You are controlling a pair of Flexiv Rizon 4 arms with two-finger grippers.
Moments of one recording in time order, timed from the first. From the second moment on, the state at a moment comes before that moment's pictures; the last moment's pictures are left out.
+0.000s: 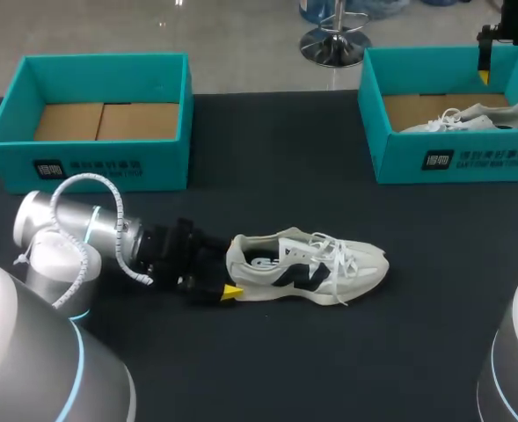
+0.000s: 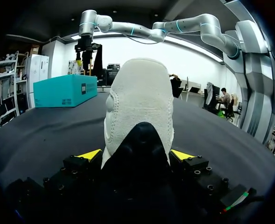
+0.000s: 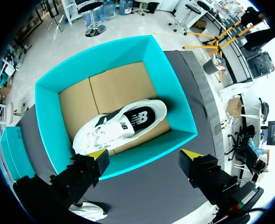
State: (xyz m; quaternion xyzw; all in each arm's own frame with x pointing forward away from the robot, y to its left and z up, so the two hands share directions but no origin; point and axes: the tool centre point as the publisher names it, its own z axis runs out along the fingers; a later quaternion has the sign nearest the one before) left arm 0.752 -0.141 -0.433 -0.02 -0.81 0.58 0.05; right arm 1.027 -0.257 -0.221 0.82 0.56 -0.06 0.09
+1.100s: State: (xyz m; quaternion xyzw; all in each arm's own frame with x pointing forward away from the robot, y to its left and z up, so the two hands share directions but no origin) left arm 0.753 -0.142 -0.433 -0.02 -0.82 0.58 0.06; right arm 0.988 -0.190 -0.209 0.84 0.53 -0.05 0.05
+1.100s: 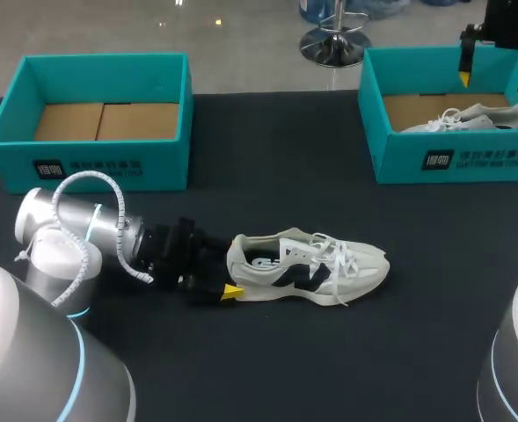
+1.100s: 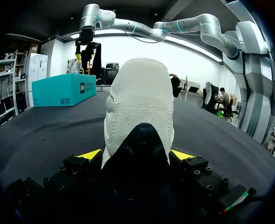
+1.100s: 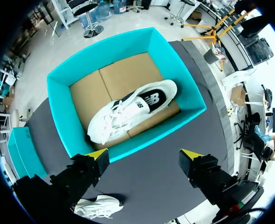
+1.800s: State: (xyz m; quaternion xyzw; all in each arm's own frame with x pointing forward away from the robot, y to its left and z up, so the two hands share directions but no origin) left arm 0.753 -0.142 -0.433 -0.02 -0.82 0.58 0.06; right arm 0.890 -0.057 -0.238 0.83 0.55 -0.03 0.03
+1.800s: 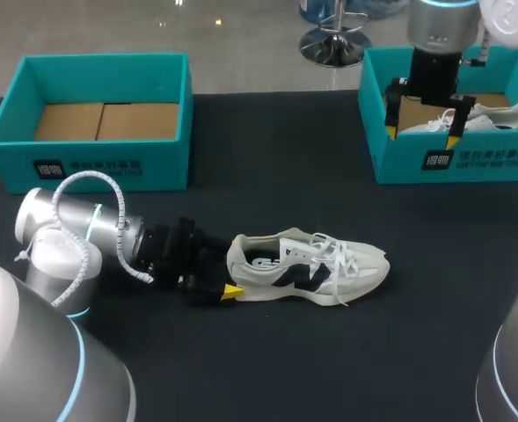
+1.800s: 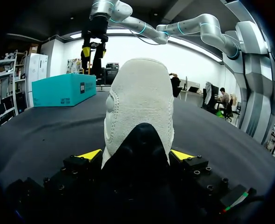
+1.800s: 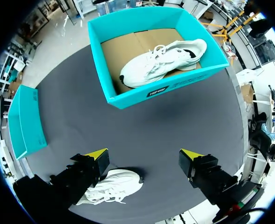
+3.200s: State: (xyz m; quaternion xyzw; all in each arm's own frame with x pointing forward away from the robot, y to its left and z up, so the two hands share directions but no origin) left arm 0.753 -0.142 -0.433 -0.02 -0.82 0.58 0.06; right arm 0.771 0.156 -0.257 0.71 0.71 -0.06 0.02
